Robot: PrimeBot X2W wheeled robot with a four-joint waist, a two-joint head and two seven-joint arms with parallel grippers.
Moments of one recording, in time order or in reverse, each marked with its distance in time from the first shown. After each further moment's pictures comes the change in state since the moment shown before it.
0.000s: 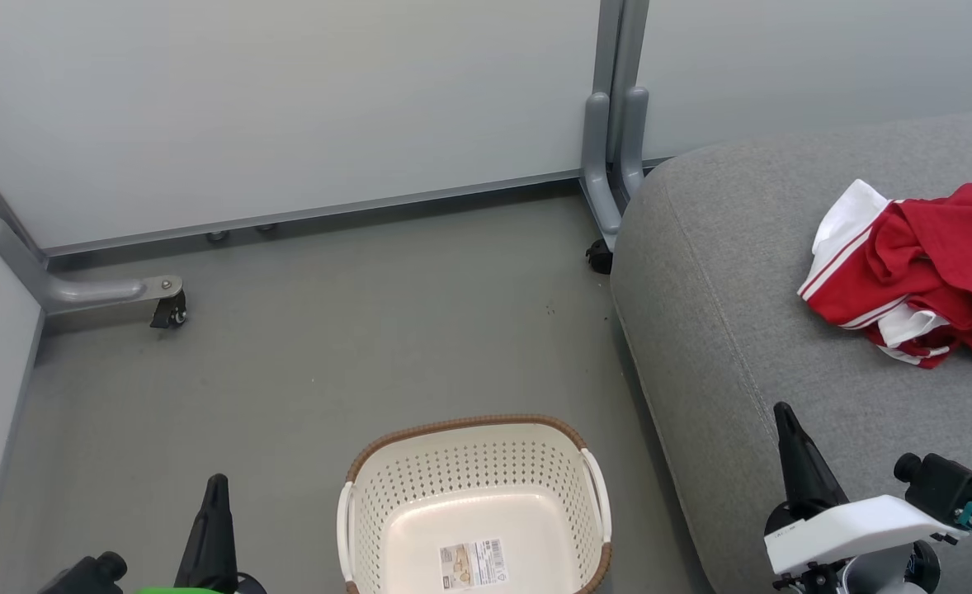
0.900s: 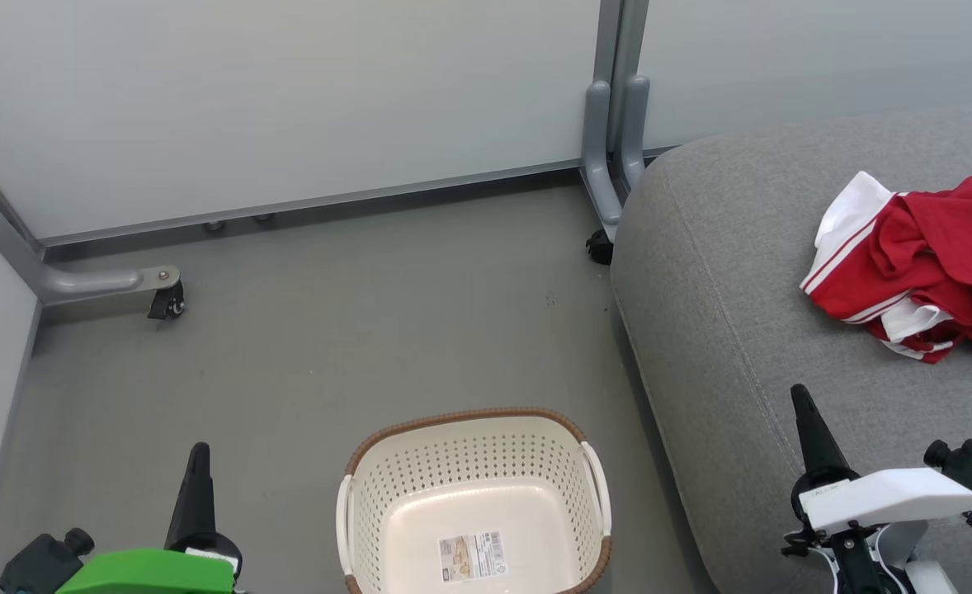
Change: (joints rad) left arm -0.086 0.011 0.031 0.031 -0.334 -0.001 0.080; right arm -0.057 -0.001 -0.049 0.035 0.359 -0.001 0.080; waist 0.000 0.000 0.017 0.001
